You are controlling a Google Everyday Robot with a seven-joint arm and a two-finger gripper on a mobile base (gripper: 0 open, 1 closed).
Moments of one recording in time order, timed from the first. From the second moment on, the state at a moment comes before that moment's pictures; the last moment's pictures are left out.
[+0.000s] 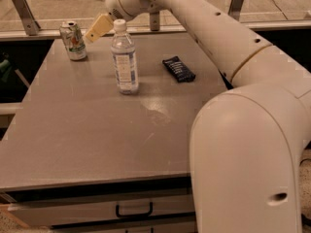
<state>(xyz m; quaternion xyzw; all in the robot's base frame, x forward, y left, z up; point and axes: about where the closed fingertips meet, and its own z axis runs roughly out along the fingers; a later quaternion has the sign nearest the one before) 0.790 0.168 0.969 -0.56 0.64 0.14 0.51</state>
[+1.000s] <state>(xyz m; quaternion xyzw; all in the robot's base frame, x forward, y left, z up) 0.821 0.187 0.941 -0.54 0.62 0.20 0.53</state>
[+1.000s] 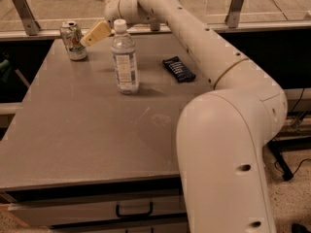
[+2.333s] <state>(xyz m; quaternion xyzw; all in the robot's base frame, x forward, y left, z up) 0.832 0.240 0.892 -0.54 0.63 0.25 0.49</state>
